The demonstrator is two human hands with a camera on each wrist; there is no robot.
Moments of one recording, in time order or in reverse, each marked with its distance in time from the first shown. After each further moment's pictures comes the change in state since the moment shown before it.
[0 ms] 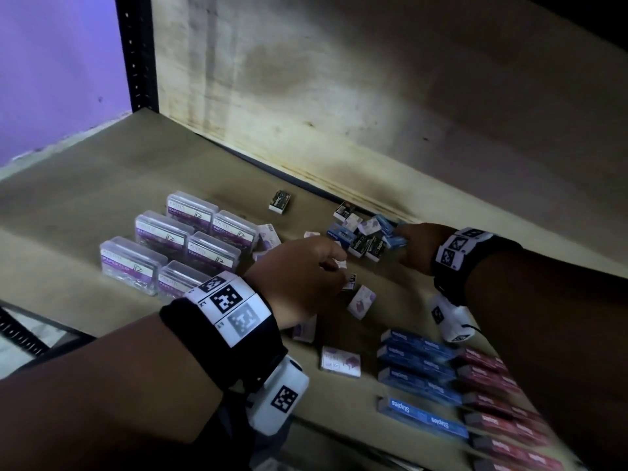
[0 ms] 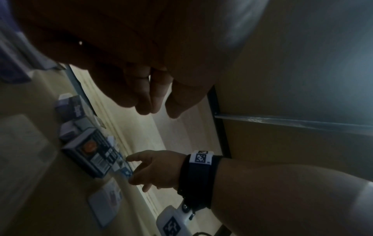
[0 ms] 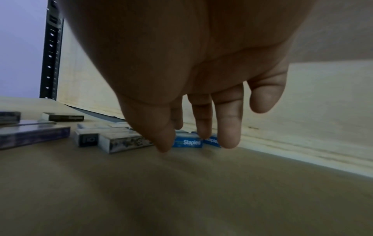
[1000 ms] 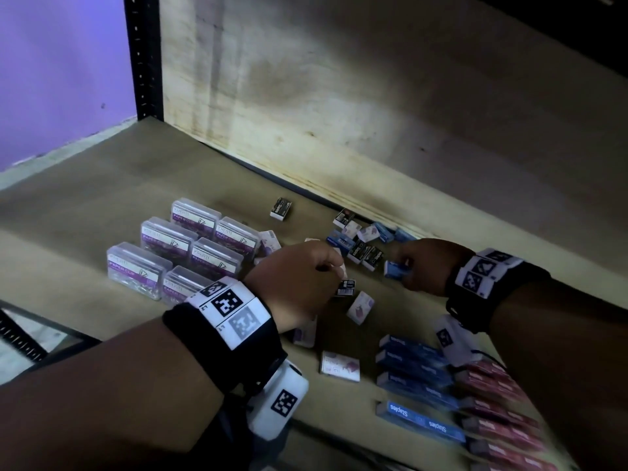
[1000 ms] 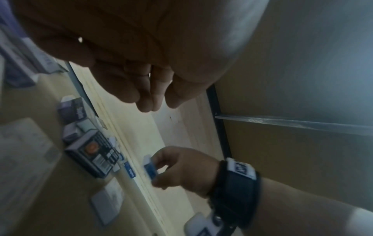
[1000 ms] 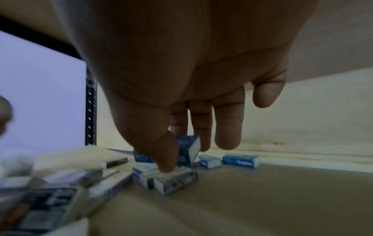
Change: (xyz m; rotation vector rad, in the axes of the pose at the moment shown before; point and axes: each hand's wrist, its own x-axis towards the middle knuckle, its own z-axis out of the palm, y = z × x) left_hand -0.009 0.009 -0.007 -0.088 0.026 -0.030; right_hand -0.043 -0.014 -0.023 0.009 -0.096 -0.062
